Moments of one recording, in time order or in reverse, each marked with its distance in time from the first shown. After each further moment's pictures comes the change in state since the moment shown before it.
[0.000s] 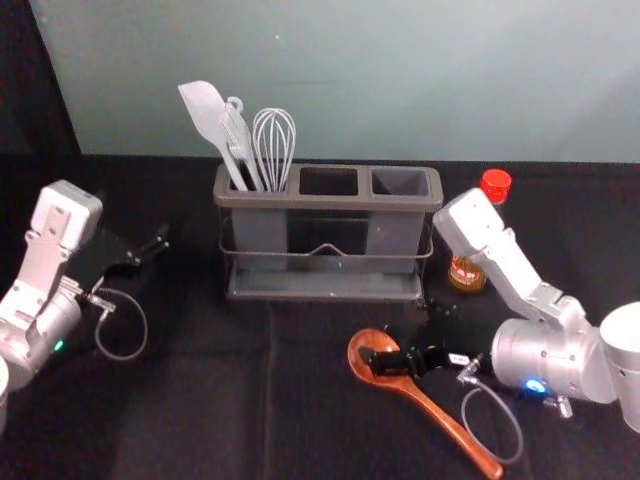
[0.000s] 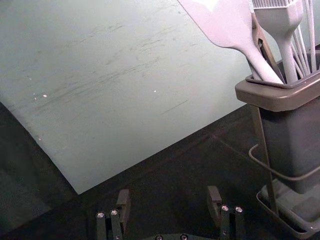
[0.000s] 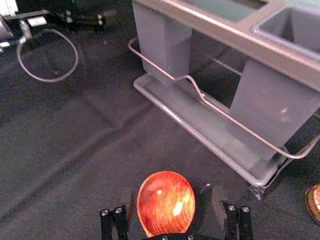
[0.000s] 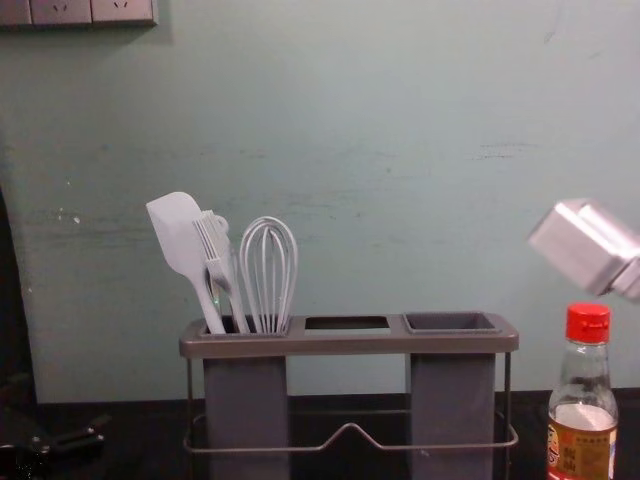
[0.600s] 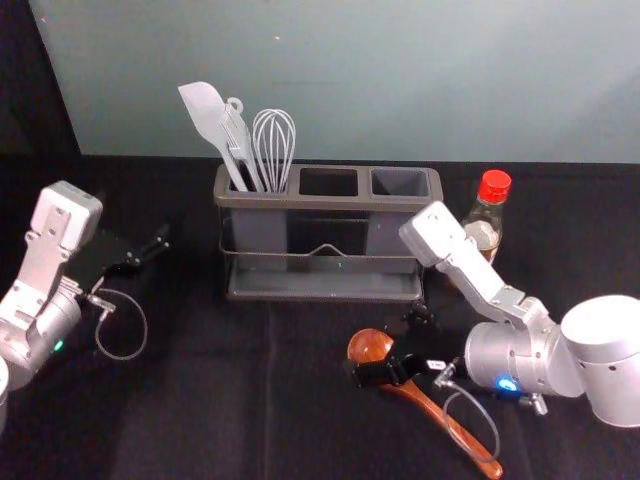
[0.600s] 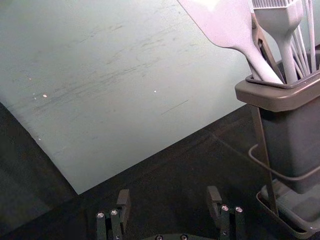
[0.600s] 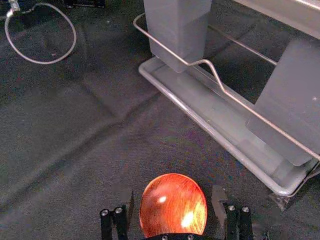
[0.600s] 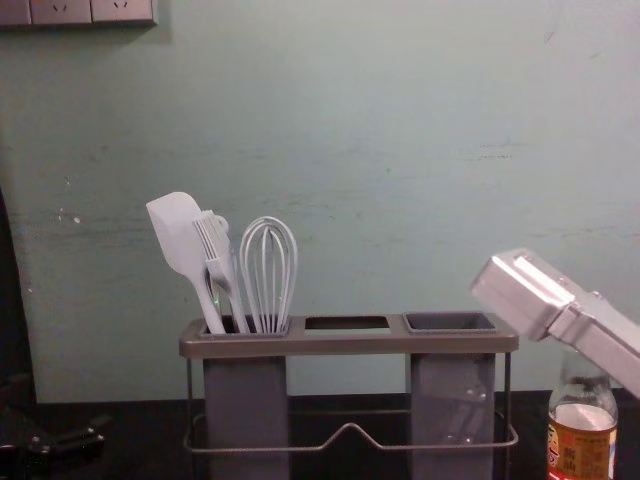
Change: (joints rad) left arm 0.000 0.000 0.000 0.000 0.000 0.000 0.000; right arm 0.071 -0.057 -0.066 0.107 -0.064 0.019 0.050
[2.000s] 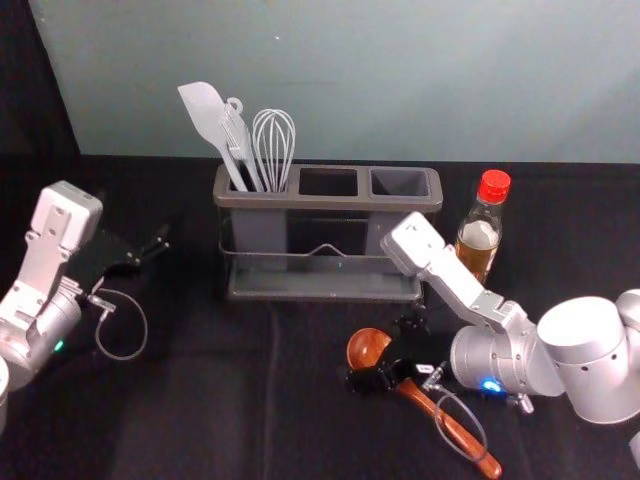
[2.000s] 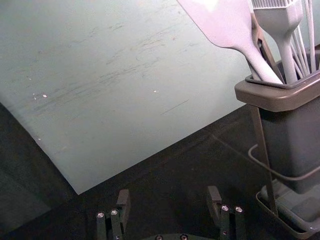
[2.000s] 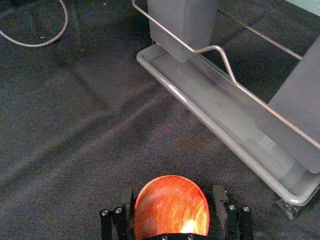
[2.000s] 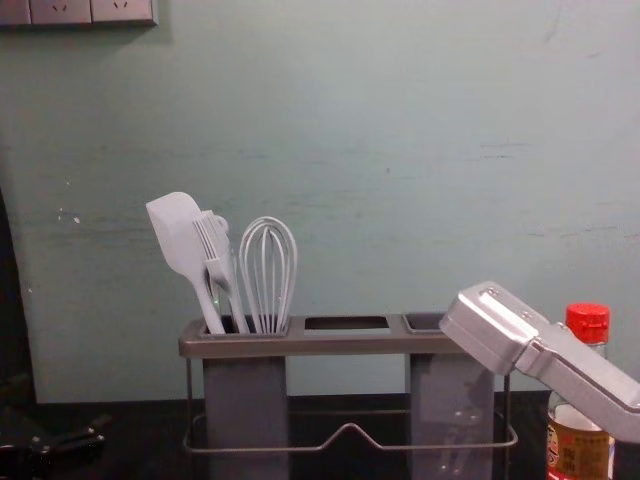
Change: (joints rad) left arm 0.000 0.000 0.000 0.000 0.000 0.000 0.000; right arm 0.017 -0.062 -0.005 0.077 -0.117 -0.012 0.054
